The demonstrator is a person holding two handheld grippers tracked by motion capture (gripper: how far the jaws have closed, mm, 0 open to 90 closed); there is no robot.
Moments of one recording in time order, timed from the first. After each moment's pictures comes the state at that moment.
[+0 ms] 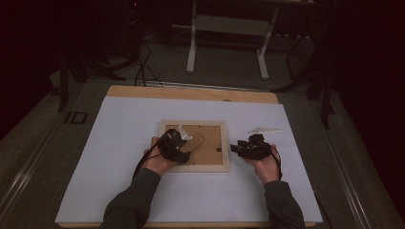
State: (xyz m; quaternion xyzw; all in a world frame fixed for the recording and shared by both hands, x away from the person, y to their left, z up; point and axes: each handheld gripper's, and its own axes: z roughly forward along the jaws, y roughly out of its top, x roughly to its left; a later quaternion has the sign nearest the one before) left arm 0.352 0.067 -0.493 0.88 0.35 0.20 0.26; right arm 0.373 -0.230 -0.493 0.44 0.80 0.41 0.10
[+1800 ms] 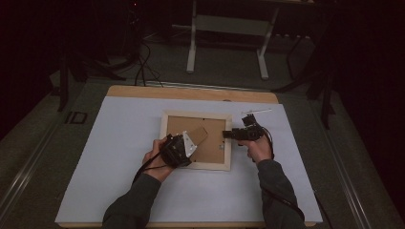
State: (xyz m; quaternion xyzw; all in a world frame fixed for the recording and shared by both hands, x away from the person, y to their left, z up) left arm 0.320 0.056 -0.486 0.86 0.27 0.34 0.28; right arm 0.430 -0.213 -0.479 0.46 0.79 0.40 0.02
